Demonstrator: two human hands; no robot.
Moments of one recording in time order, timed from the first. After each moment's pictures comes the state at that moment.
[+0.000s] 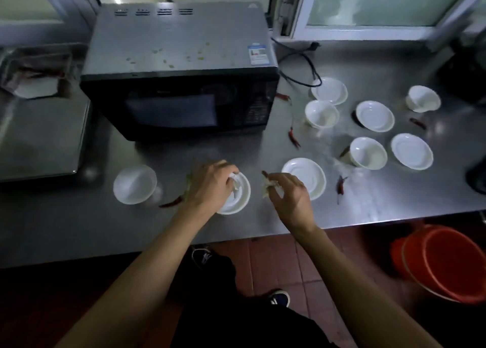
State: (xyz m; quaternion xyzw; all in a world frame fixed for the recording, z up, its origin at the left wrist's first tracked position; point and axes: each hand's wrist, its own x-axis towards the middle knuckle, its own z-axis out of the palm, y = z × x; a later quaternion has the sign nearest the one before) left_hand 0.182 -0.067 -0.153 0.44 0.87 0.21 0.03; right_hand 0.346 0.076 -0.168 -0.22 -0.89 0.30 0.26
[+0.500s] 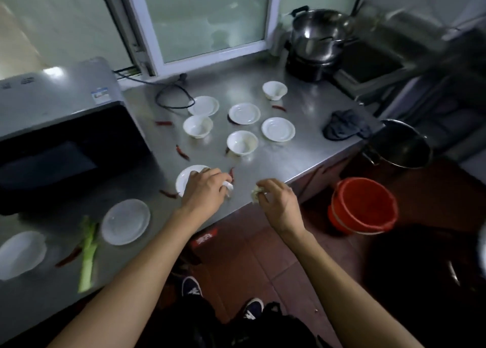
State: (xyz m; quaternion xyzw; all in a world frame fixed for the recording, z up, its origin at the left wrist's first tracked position) left_hand 0.390 0.087 -0.112 0.63 0.75 0.21 0.00; right_hand 0.591 0.153 -0.131 -0.39 -0.83 0.23 0.33
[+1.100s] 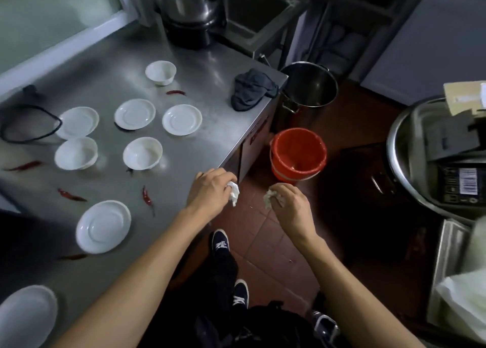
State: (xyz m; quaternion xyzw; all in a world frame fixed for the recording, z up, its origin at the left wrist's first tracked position) left_hand 0.535 0.234 -0.169 0.77 0.60 0.17 0.15; right_hand 0.764 0.192 -0.181 -0.64 -0.70 0.18 0.28
